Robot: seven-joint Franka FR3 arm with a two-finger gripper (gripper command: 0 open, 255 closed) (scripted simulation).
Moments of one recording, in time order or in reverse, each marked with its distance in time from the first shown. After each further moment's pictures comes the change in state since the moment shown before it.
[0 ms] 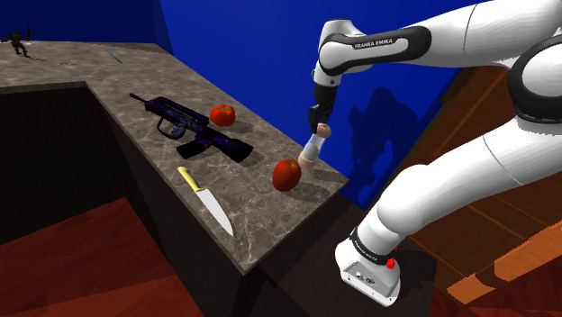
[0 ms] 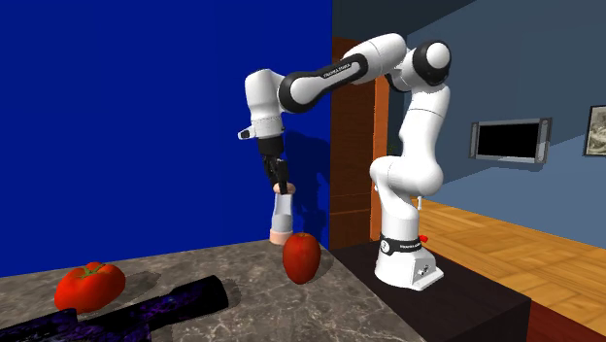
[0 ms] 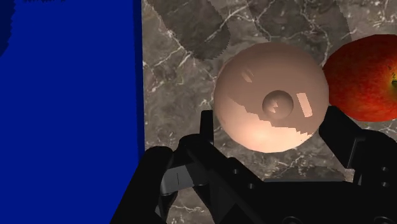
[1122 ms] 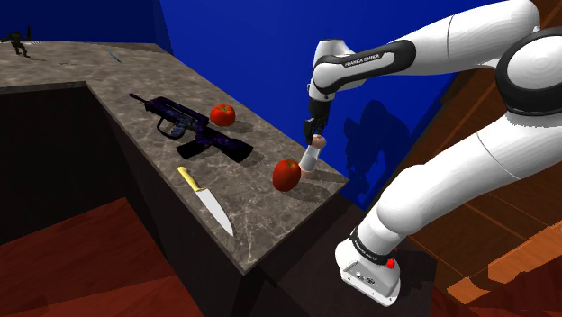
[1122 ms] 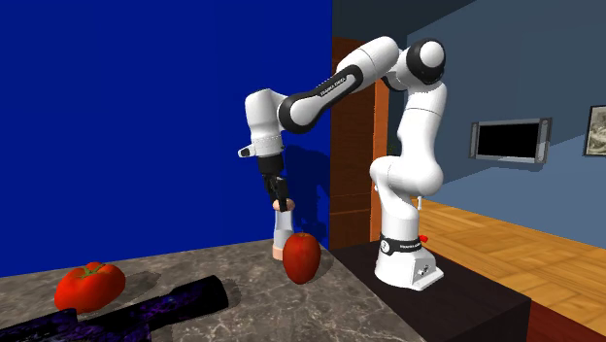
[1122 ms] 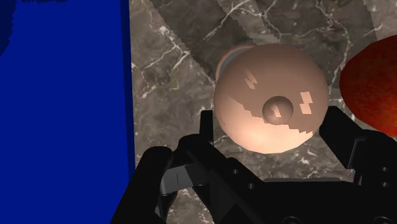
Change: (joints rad) arm -0.002 0.057 -0.014 -0.088 -0.005 0.145 0.004
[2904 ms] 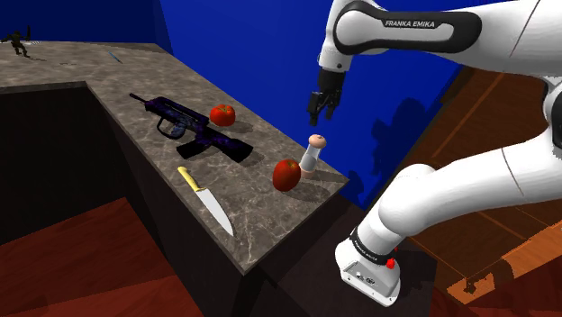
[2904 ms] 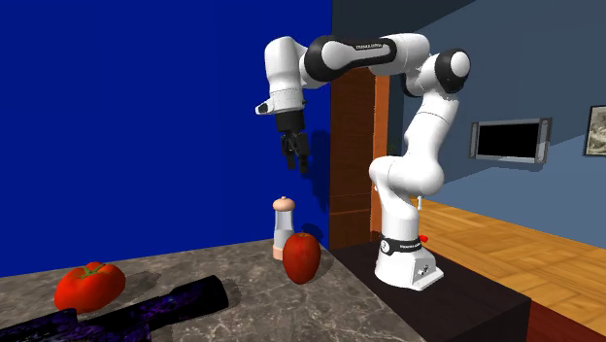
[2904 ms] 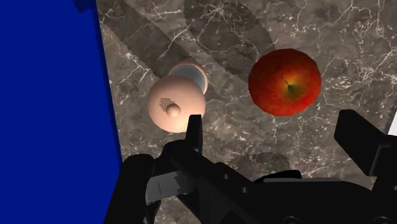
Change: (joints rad) arm 0.041 -0.253 0.118 0.090 0.110 -0.324 0.174
